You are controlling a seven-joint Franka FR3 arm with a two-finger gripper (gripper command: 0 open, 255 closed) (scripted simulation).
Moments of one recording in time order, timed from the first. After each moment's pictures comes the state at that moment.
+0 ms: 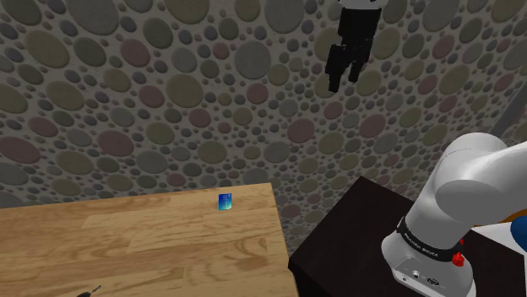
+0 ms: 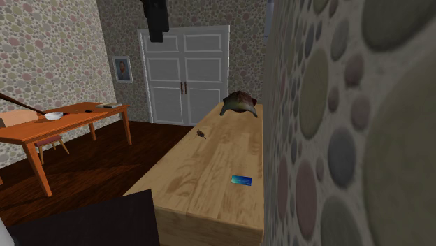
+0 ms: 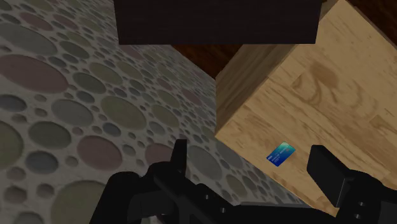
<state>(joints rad) 0.02 -0.81 0.06 -2.33 0.00 1.55 0.11</state>
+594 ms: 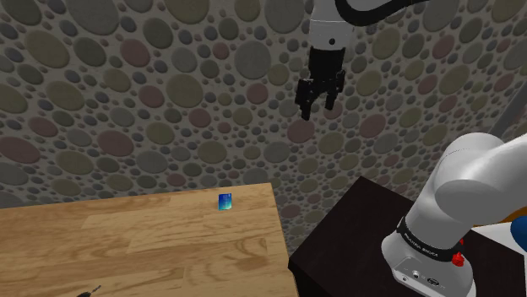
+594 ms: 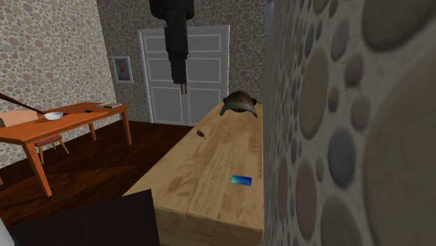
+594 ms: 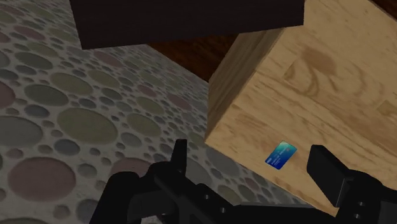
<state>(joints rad) 0.02 -0.69 0.15 -2.44 0.07 1.74 0.26</state>
